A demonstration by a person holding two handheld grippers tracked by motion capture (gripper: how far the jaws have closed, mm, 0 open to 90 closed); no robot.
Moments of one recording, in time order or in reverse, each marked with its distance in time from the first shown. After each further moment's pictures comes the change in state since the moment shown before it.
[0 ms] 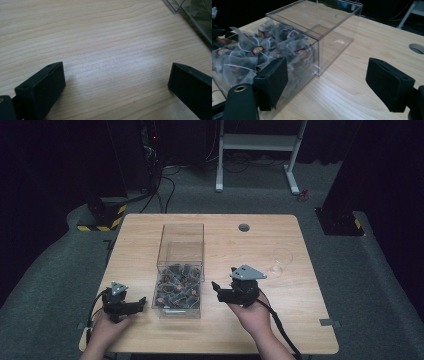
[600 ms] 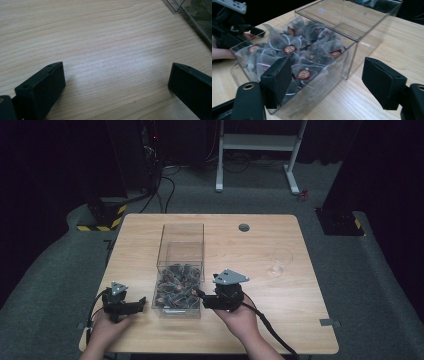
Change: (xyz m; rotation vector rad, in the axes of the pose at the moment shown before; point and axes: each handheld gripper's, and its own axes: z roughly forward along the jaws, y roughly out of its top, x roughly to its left) left arm 0.000 0.000 0.000 0.001 -0.001 0.000; right arm 0.036 0.004 0.018 0.031 0.113 -0.029
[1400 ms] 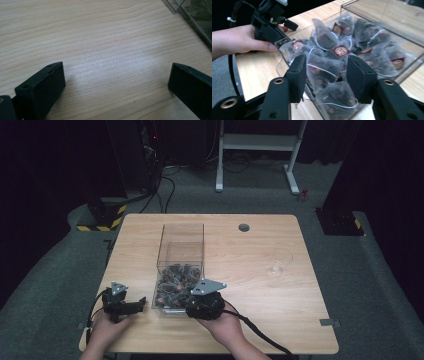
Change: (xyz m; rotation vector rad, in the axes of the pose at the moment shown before) left arm 0.000 0.000 0.000 -0.001 0.000 0.000; right arm 0.045 0.004 0.023 0.043 0.155 -0.077
